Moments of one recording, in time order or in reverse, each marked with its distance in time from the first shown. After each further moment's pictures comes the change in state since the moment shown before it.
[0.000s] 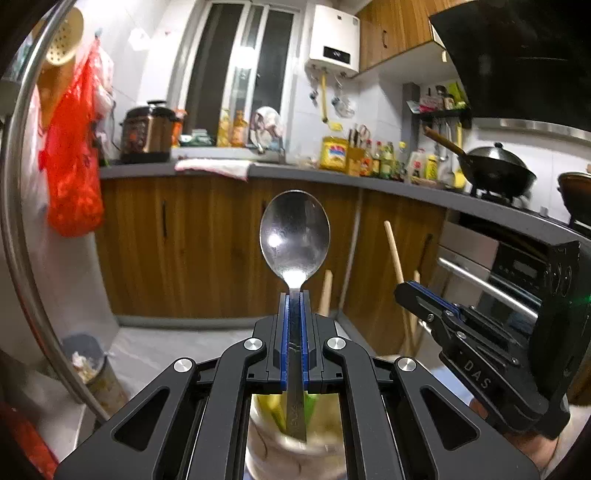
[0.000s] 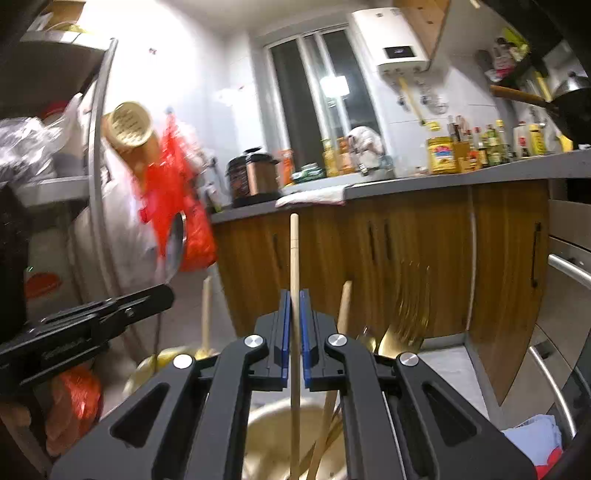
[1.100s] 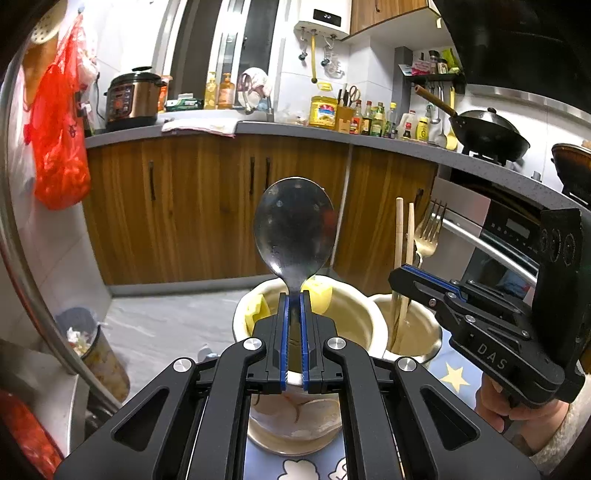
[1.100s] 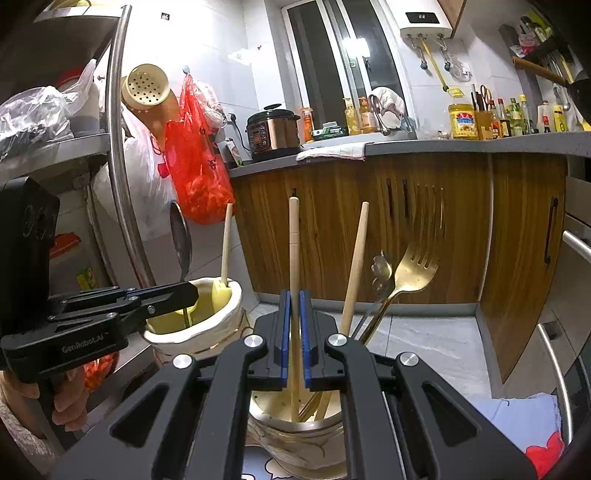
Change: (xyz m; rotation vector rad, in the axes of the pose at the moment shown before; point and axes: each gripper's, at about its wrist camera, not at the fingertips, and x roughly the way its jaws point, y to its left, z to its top) left arm 0.006 -0.001 -0.031 0.020 0.146 -0.026; right arm 0.003 -0.002 -0.021 0.005 0.159 0.055
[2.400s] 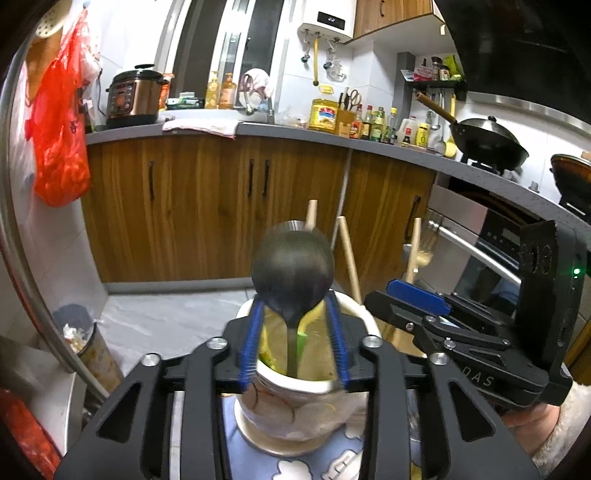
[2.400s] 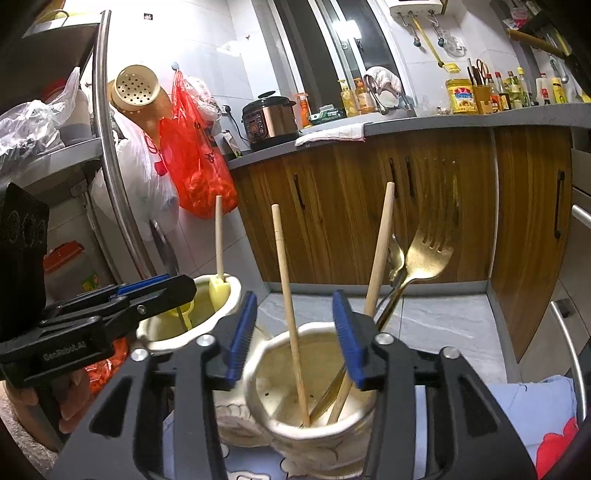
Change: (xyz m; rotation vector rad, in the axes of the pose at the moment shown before) left arm -0.009 0.002 0.012 -0.029 0.003 -0.027; right arm 0.003 -0.007 0.002 0.067 0.069 0.033
